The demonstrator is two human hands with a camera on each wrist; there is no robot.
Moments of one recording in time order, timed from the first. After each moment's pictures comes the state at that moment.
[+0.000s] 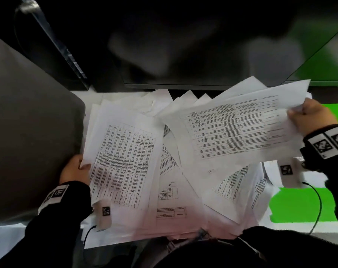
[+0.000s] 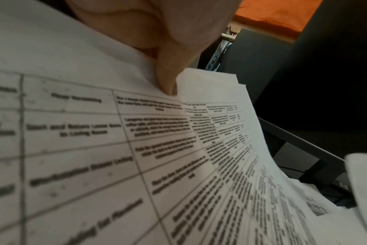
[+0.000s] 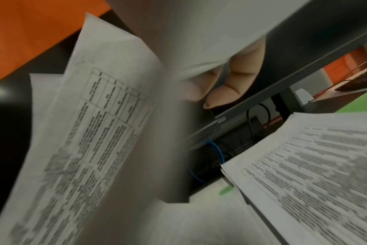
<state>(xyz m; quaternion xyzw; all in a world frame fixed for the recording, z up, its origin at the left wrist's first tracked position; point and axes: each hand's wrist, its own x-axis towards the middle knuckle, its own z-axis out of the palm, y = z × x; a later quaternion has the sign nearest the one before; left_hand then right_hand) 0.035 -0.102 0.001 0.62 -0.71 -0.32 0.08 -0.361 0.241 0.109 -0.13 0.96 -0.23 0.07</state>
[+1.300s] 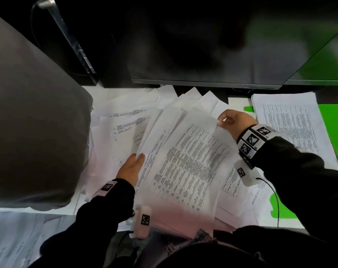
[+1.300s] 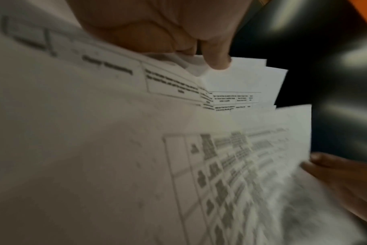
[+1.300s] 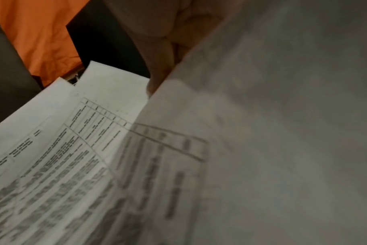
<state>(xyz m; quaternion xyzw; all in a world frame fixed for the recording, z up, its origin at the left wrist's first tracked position) -0.017 0.003 0.017 0.53 -0.60 -0.59 0.03 -0.290 0.149 0.061 -0.26 0.92 -0.22 0.19</state>
